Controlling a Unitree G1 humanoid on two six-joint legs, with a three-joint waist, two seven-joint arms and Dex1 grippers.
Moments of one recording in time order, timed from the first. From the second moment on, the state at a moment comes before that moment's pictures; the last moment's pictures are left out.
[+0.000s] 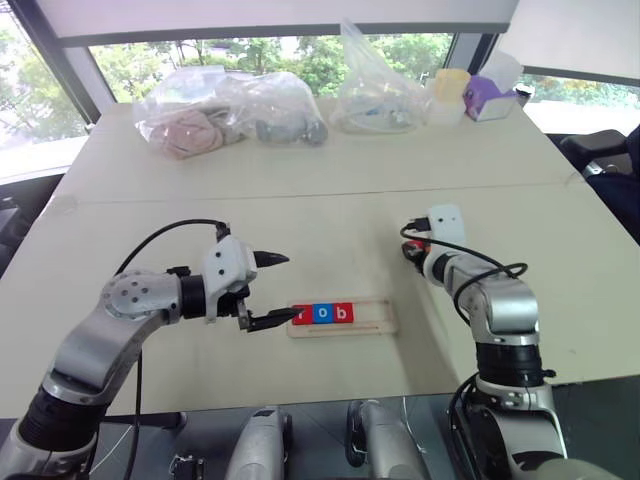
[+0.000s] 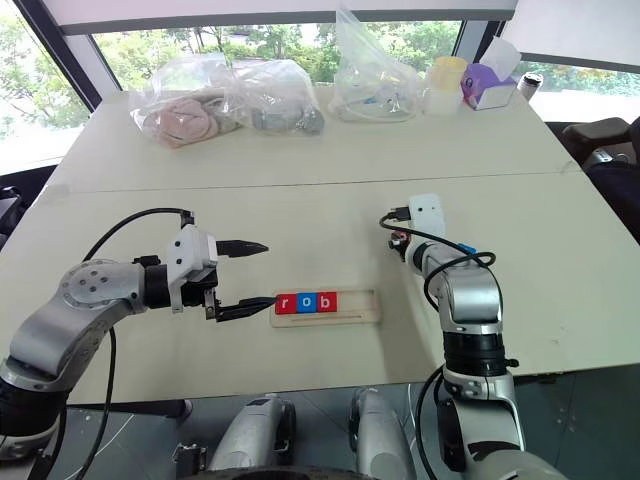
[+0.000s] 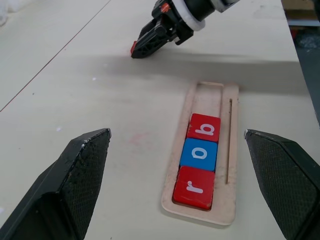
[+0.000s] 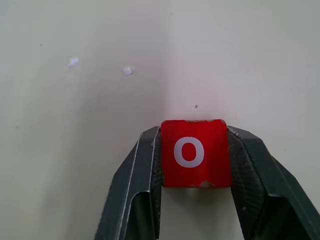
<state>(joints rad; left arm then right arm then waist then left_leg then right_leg) -0.23 0.75 -0.05 -0.48 -0.44 0.48 -0.94 -0.46 -0.26 -0.12 -0.21 0.07 1.14 0.21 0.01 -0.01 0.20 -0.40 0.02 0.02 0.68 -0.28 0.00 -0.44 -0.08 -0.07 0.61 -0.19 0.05</state>
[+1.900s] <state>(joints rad) -0.24 0.73 -0.06 -0.42 -0.40 0.44 -0.98 -0.33 -0.98 0.12 0.05 0.17 0.18 1.30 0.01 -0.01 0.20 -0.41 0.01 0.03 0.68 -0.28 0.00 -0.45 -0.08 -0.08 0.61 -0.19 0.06</state>
